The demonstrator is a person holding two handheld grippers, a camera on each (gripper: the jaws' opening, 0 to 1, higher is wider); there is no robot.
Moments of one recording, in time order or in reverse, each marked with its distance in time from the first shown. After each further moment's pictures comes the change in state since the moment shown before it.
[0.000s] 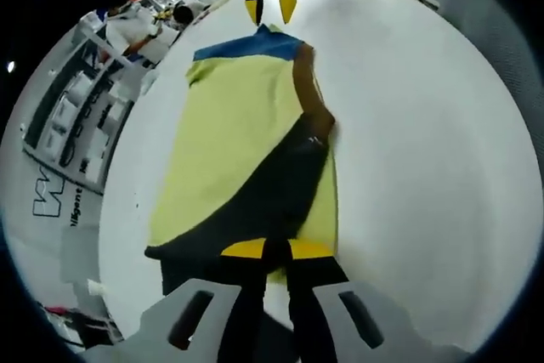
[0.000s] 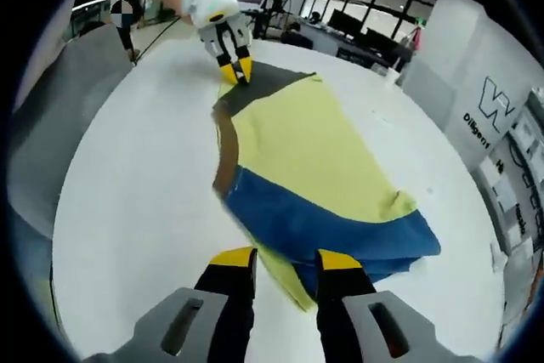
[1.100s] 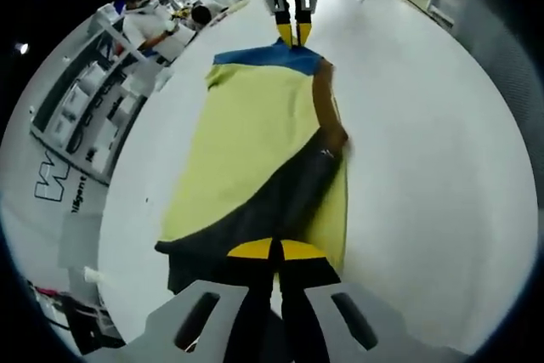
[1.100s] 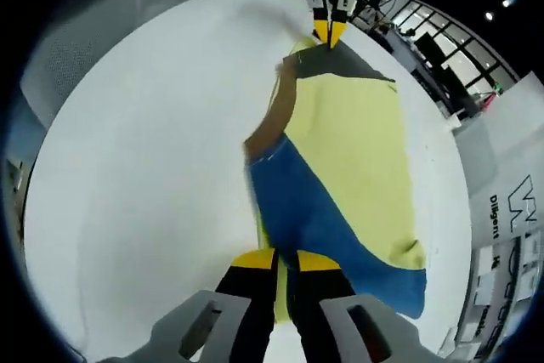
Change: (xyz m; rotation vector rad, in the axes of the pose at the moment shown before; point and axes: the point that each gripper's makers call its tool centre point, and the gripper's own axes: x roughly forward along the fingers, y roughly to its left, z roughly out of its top) left arm -0.013 0.012 0.005 -0.088 -0.035 0.040; right arm 0.023 0.002 -0.012 -0.437 0.124 0.095
